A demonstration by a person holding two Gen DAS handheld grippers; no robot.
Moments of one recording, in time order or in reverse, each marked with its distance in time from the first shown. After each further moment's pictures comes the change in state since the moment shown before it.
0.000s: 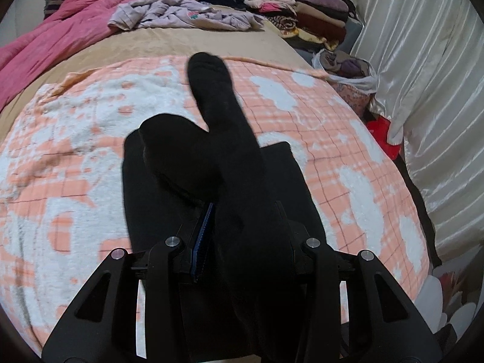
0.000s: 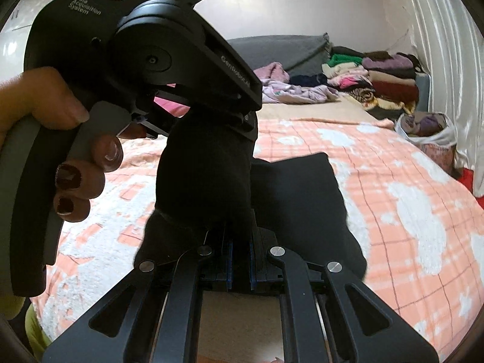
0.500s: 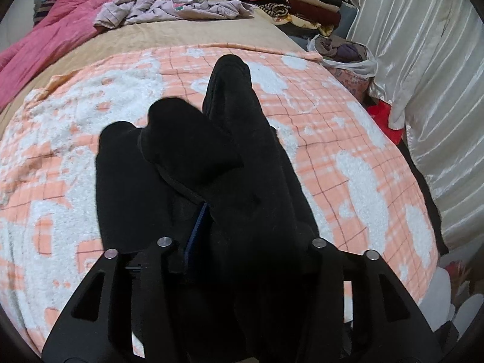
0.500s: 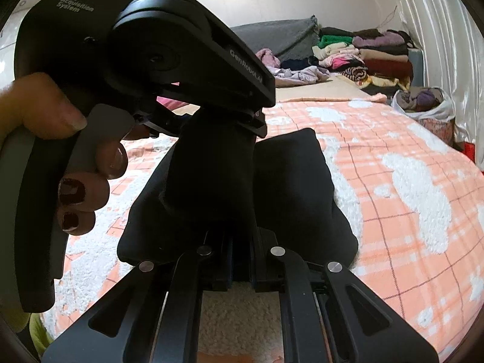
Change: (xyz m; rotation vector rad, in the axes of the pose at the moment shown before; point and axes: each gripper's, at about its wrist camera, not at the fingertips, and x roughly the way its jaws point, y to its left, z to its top) left arm 0.028 -0.026 -0.004 0.043 0.042 0.000; right arm 0.006 -0.025 -0.014 0.089 0.049 0.018
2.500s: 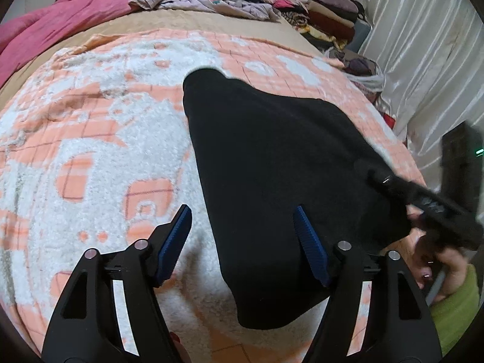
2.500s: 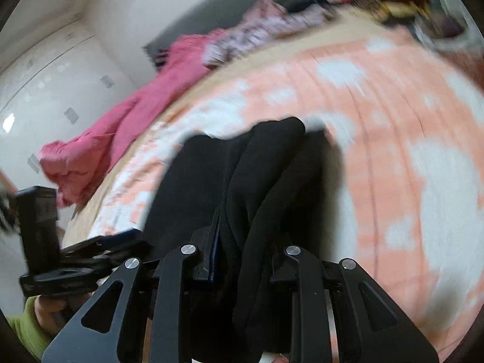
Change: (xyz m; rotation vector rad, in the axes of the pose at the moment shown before) left arm -0.020 0.084 -0.067 -0.090 -0.036 -0.010; right arm 0.062 -0.093 0.060 0.261 0.271 0.257
